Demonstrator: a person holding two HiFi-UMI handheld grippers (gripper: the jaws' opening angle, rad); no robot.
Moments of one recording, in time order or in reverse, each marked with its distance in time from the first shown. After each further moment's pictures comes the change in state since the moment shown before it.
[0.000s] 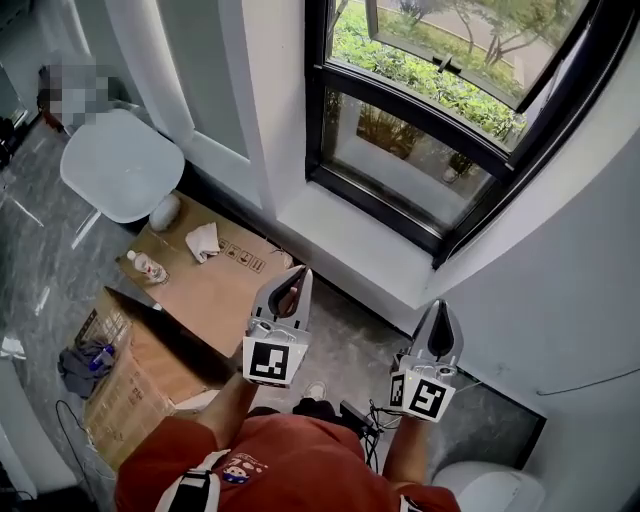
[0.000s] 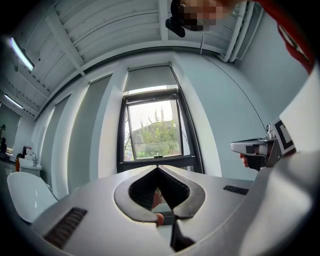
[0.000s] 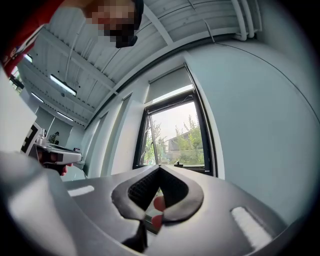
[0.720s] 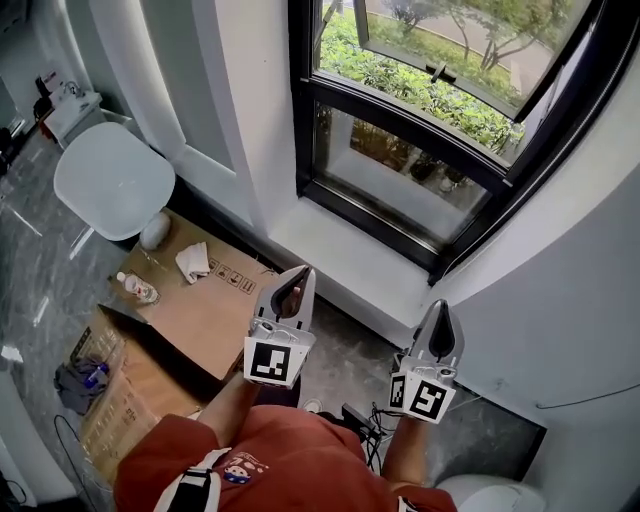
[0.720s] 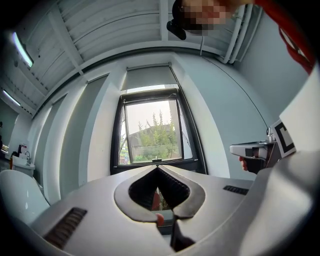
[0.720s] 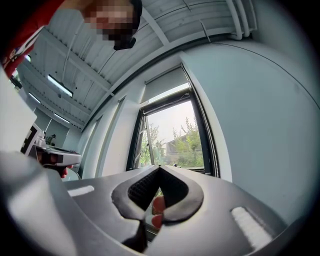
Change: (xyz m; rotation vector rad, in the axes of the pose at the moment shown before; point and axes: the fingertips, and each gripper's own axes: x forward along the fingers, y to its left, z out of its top) left arm 0.072 -0.002 -0.002 -0.005 -0.044 -0.024; right arm 0.058 -0.029 -0.017 0.014 -0.042 -0.025
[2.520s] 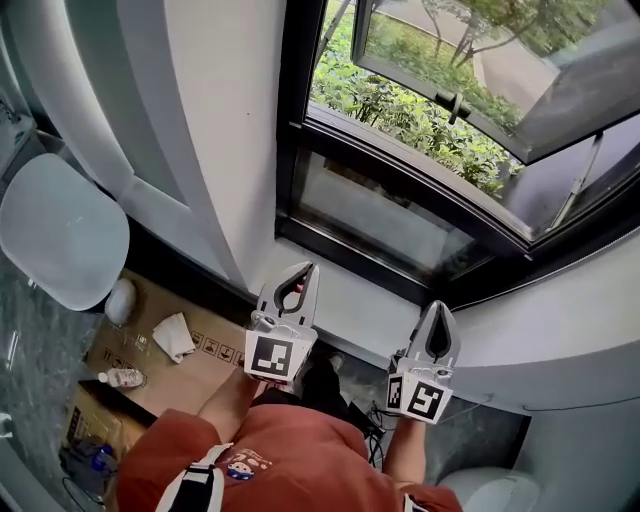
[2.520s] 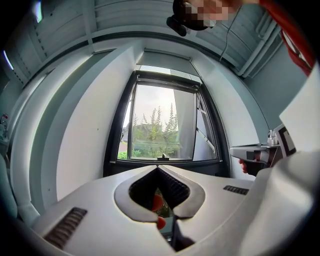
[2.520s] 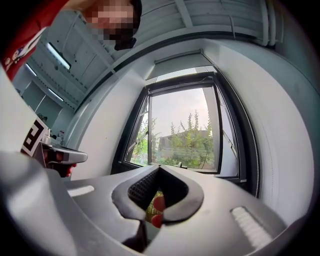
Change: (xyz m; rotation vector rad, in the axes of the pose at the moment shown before) left arm 0.221 0.165 -0.040 -0.146 0.009 -0.176; right arm 0.230 0.076 -0.051 -0.152 0.072 -0.104
